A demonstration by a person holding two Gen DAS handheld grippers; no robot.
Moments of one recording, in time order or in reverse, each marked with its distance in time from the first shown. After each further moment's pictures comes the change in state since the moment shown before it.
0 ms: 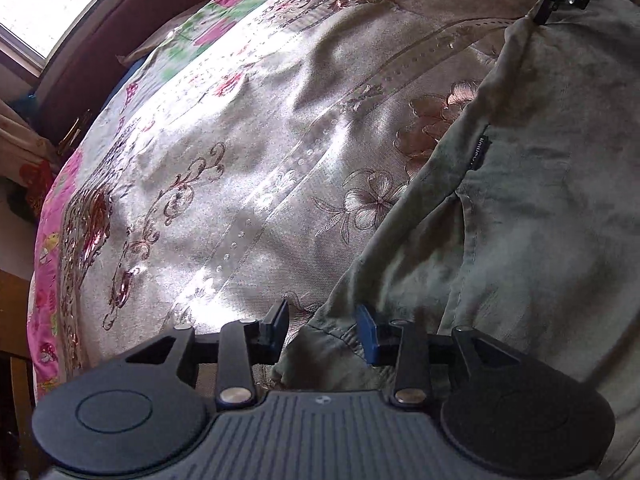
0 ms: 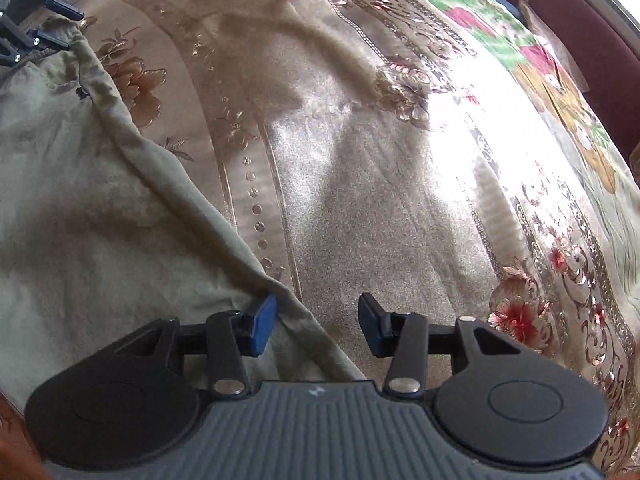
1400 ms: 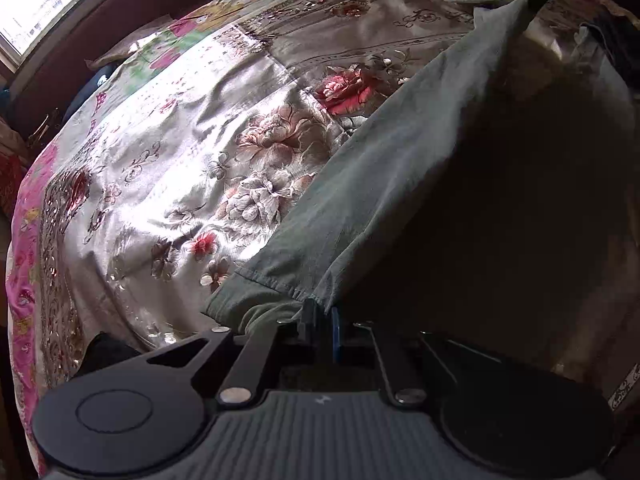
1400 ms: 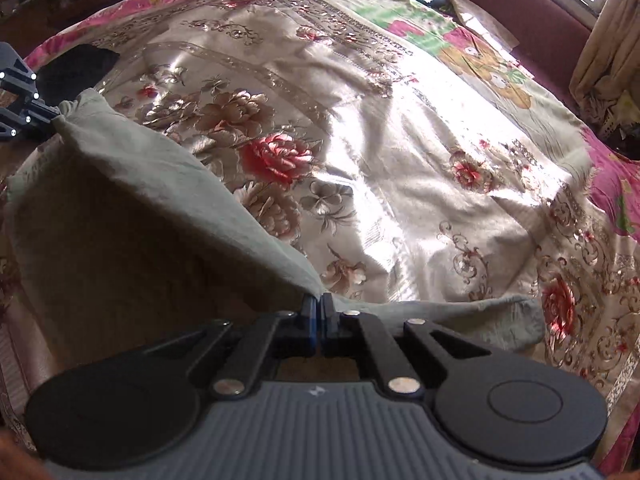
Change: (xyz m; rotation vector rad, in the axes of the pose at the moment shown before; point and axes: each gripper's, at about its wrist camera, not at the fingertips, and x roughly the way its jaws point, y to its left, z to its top) left arm -0.212 -0.115 -0.095 -0.002 -0.028 -0.172; right arm -0.224 0.133 -0.133 0.261 -0.051 -0.021
